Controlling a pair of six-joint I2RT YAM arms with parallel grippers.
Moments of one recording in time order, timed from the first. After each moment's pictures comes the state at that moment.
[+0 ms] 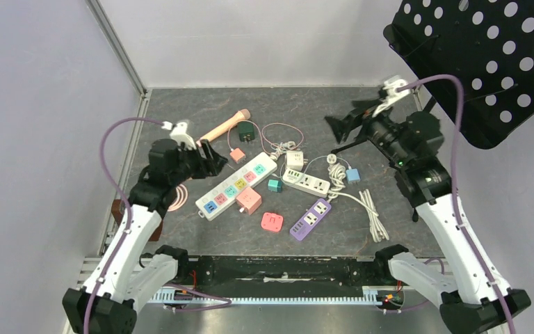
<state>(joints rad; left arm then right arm) -0.19 0.85 0.82 -0.38 0.24 -0.40 0.27 0.94 1.14 -0.14 -0.30 0.10</state>
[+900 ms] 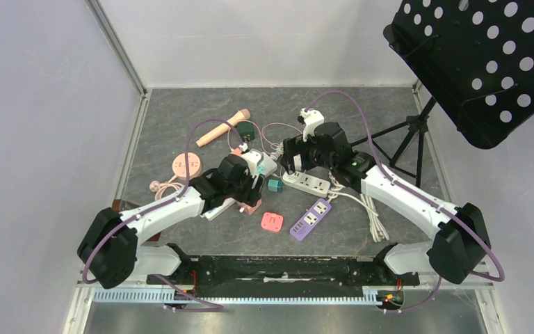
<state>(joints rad) -0.71 1.27 0.71 -0.26 -0.03 -0.17 0.67 1.33 1.02 -0.21 -0.02 0.22</state>
